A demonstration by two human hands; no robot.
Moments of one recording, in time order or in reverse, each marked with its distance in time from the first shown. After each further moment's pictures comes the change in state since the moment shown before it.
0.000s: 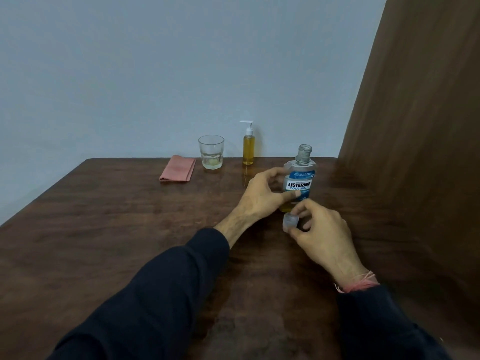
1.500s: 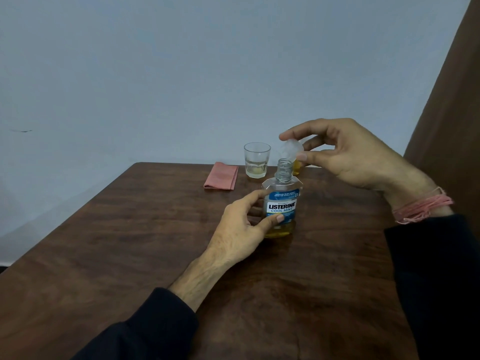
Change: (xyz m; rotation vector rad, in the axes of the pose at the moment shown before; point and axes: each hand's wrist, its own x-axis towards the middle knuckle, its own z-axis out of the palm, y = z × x) left_hand -0.099 -0.028 -0.120 0.172 0.178 -0.075; right_hand 0.095 -0.141 -0.059 0.432 -0.255 -0.507
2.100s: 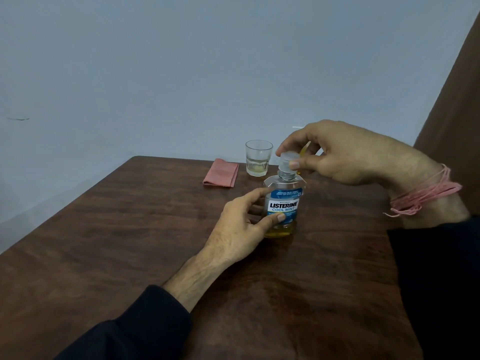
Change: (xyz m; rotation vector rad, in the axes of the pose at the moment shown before) left_hand 0.001 -0.006 0.000 -0.018 -0.001 0.023; right_hand 0.016 -0.030 0.007 -0.514 -0.222 0.092
